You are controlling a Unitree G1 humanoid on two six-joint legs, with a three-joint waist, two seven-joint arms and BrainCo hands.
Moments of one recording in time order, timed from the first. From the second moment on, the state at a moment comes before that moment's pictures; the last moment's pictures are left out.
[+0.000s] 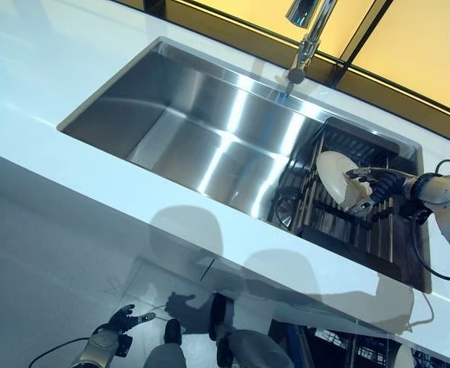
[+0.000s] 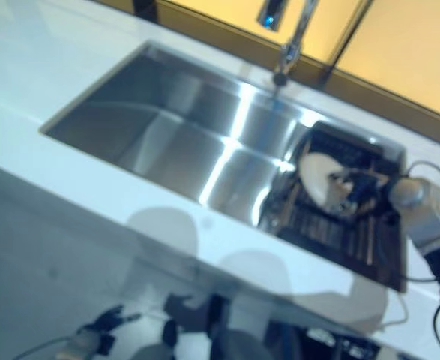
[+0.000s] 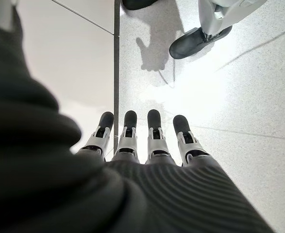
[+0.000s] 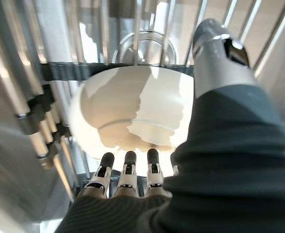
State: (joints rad) left arm -0.06 0.43 -0.21 1.01 -0.03 0.01 0.00; right arm -0.58 -1.06 0.32 0.28 -0.02 0.30 0.53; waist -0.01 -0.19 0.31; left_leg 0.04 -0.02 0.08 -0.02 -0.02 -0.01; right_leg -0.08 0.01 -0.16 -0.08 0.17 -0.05
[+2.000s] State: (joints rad) left arm -0.13 0.30 -0.24 1.05 -0.18 -0.01 0.06; right arm -0.28 -0.70 0.19 -0.10 -0.21 0.21 -0.35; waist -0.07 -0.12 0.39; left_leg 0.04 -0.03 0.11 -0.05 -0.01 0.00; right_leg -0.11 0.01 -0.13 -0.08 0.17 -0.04
